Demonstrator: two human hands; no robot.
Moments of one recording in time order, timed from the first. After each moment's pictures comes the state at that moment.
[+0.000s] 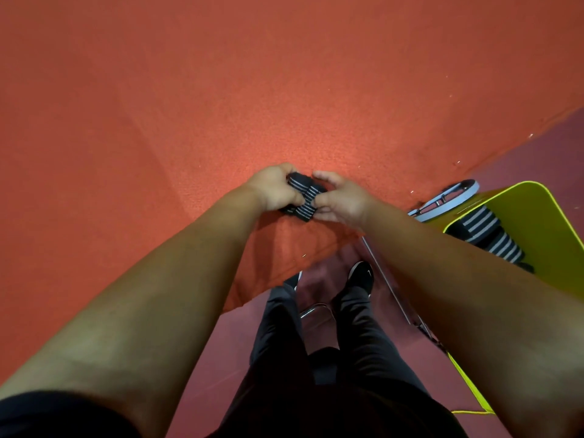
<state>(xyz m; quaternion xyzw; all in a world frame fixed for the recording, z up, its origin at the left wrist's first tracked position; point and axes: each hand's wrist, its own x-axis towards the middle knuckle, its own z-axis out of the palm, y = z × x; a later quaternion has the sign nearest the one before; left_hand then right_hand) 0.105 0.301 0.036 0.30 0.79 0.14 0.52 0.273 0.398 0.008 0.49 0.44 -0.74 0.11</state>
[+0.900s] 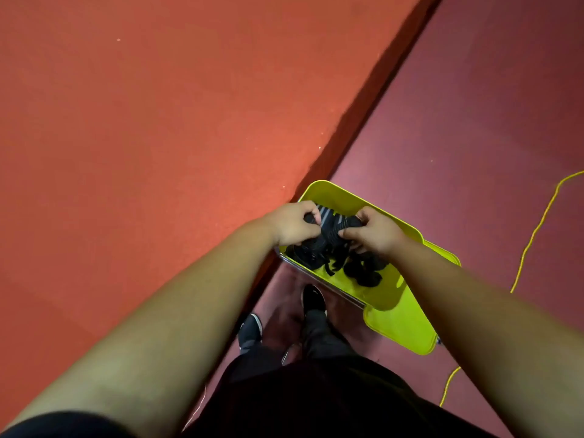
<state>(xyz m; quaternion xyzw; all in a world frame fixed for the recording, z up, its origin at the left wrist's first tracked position) 0.401 0.463 0.148 0.58 0.62 0.04 0.52 0.632 0.475 0.131 0.68 0.51 -0.54 -0.02</state>
